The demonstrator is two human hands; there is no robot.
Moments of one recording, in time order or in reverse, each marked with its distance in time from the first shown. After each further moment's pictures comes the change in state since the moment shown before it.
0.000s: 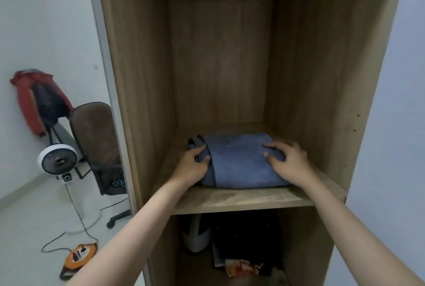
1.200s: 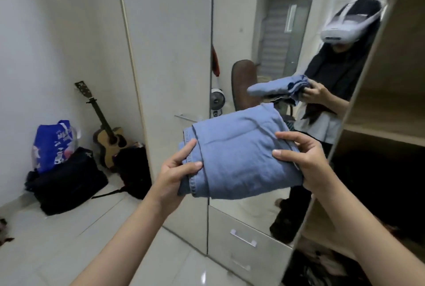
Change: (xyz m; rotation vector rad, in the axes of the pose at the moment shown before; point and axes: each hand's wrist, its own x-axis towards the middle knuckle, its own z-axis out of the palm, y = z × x) left_hand -0.484 -0.095 -0.333 -0.813 0.430 -0.212; right_hand -0.354 -0.303 0.146 1.157 -0.669 -0.189
